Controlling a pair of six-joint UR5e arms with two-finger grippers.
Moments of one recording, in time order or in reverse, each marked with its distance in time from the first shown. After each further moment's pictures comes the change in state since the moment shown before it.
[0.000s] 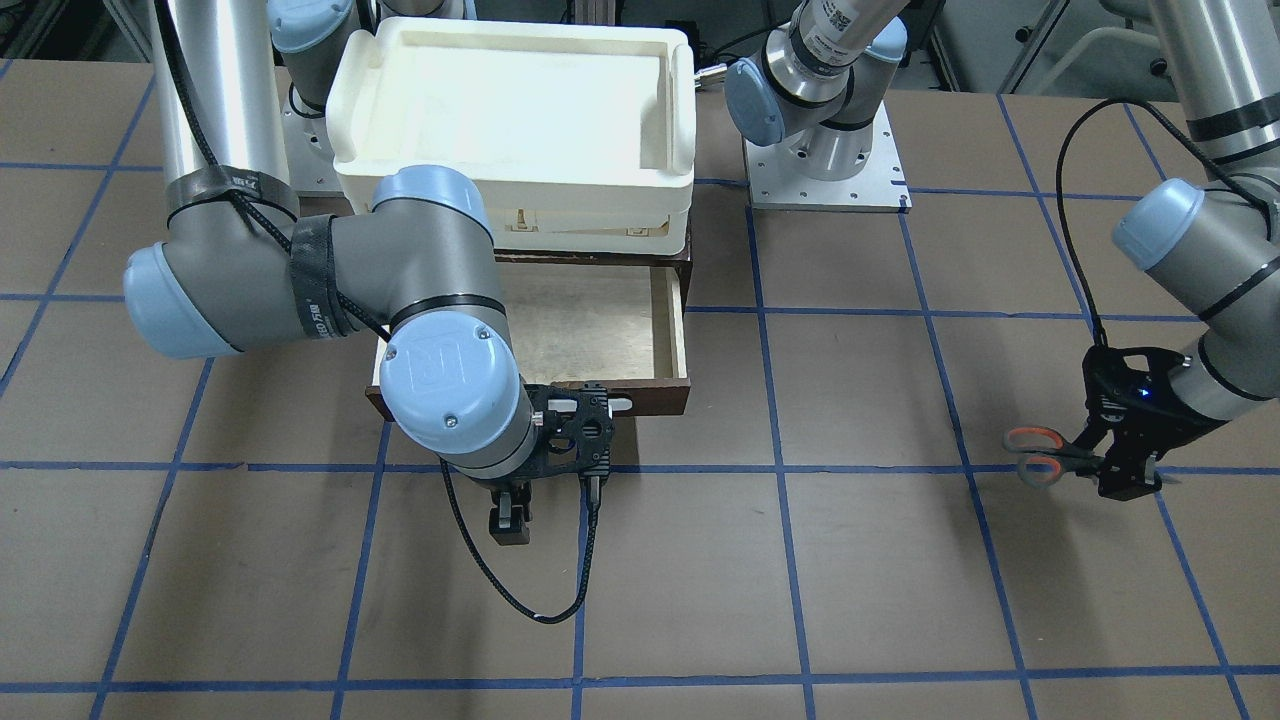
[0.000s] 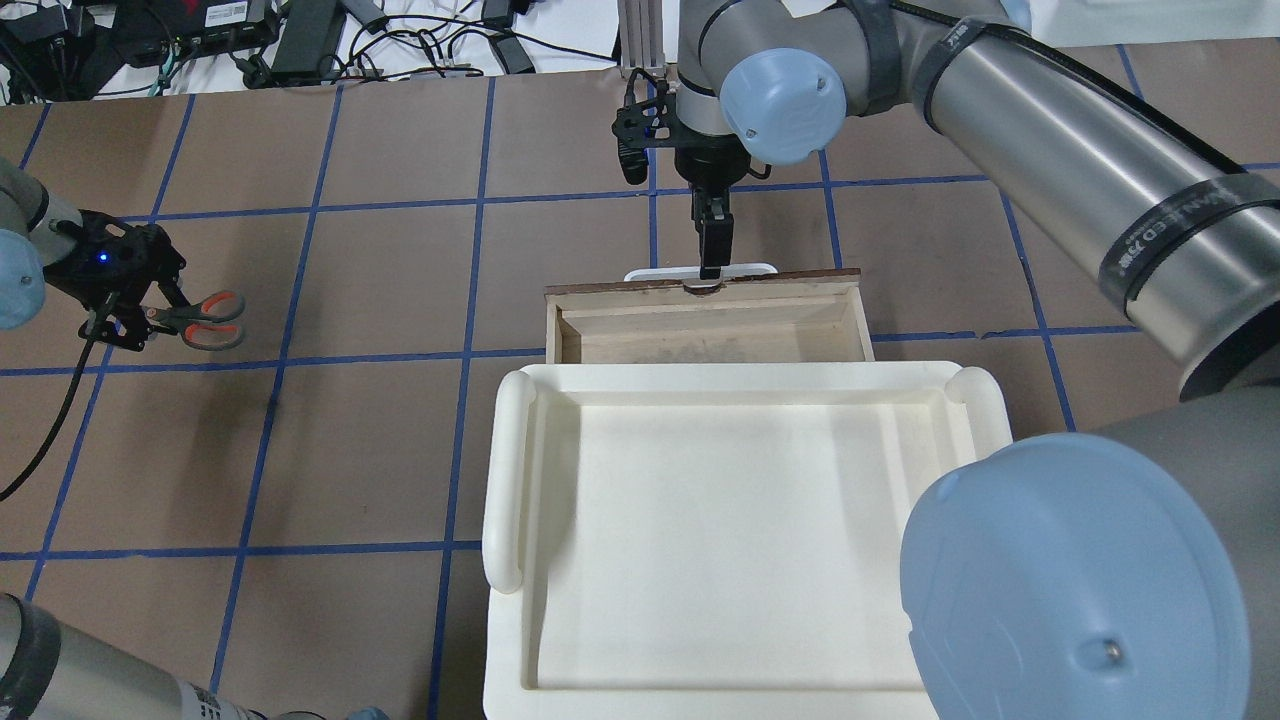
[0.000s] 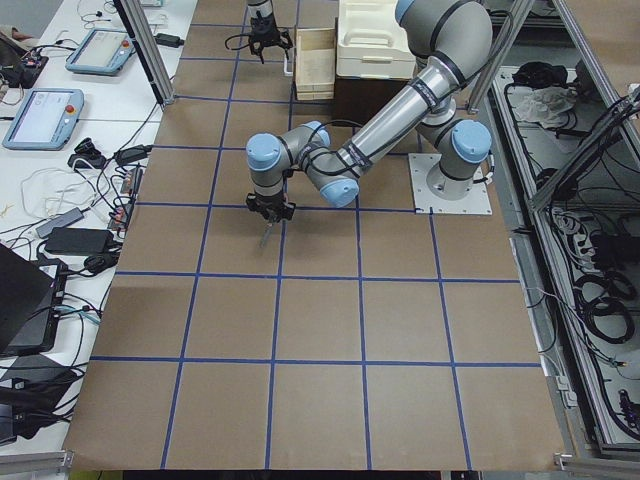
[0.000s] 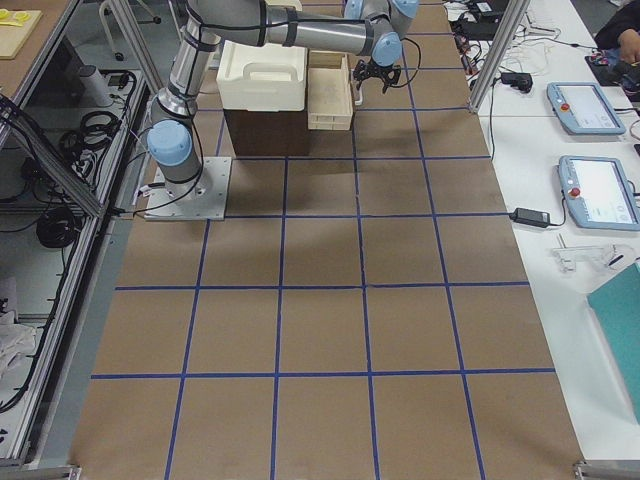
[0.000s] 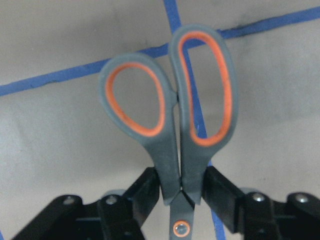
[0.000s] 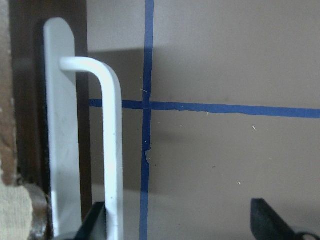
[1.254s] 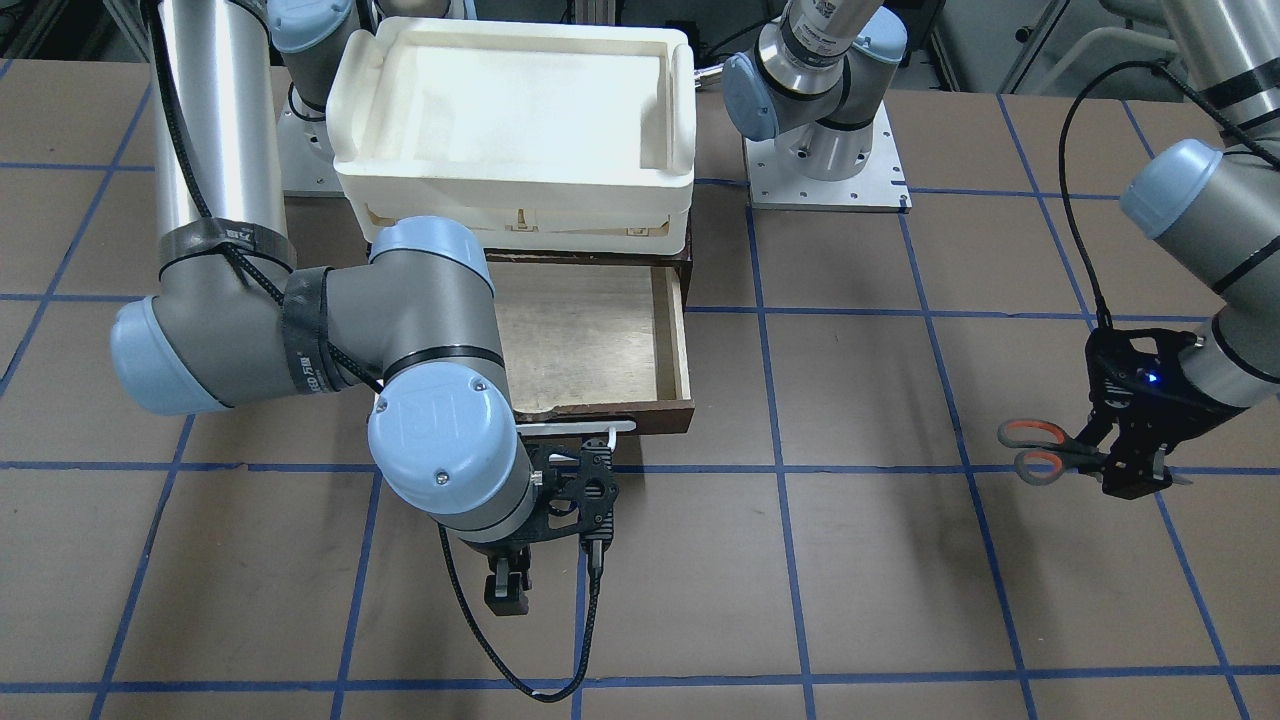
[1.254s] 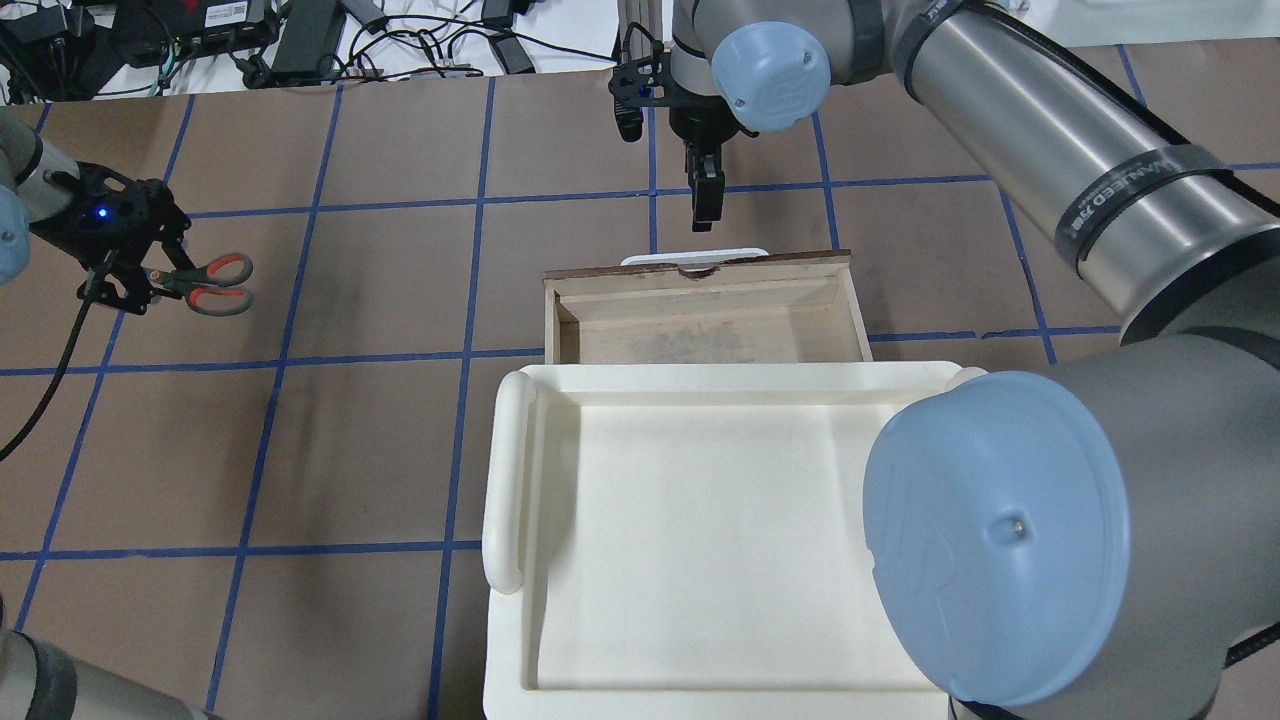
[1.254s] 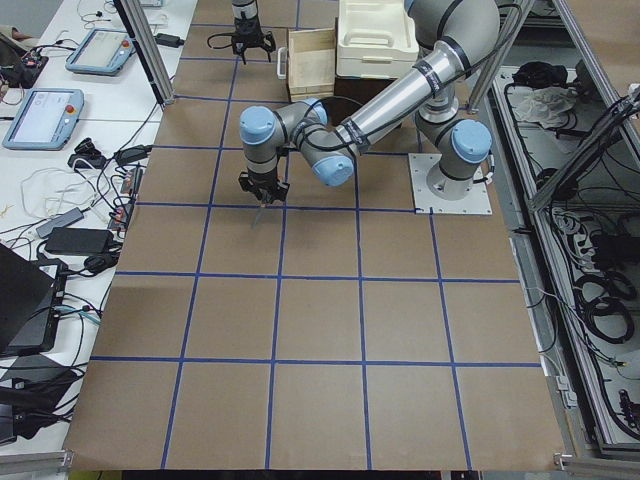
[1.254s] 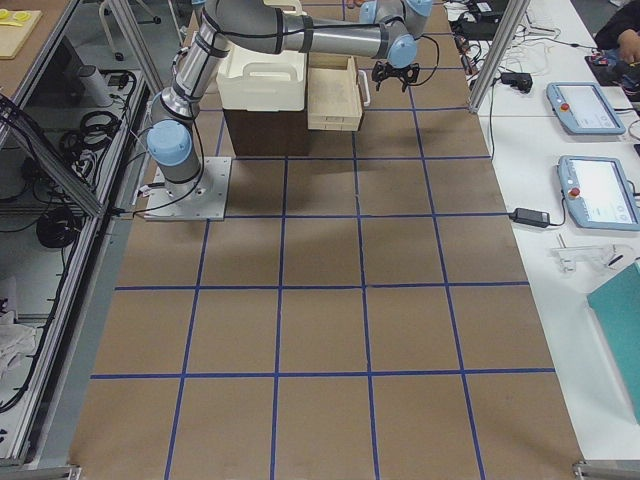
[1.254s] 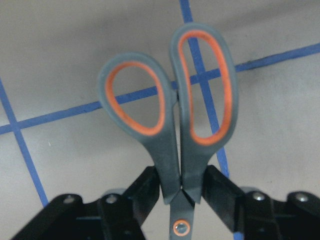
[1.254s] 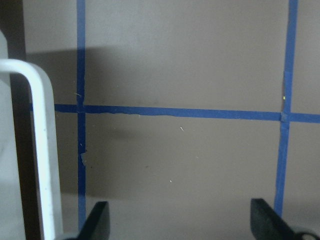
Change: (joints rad) left arm -0.077 0.070 0.074 -0.119 -0.009 -0.060; right arm -0.014 0.074 -0.142 -0.044 -0.013 0.004
